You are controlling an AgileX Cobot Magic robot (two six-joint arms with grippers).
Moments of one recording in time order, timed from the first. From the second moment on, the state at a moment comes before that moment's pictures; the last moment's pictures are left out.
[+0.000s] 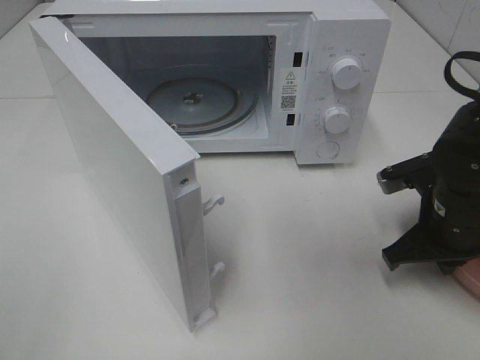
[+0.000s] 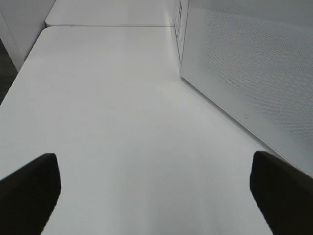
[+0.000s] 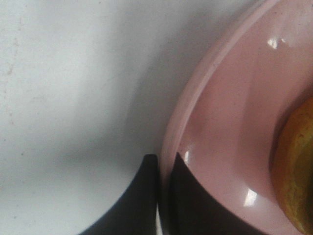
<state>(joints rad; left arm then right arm) 0.05 0.00 -0.50 -0.10 1.05 0.10 0.36 1.80 -0.72 -0.61 0.61 0.59</state>
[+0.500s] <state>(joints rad) 0.05 0.00 -0.50 -0.10 1.05 0.10 0.44 1.68 -0.72 -0.69 0.76 0.63</state>
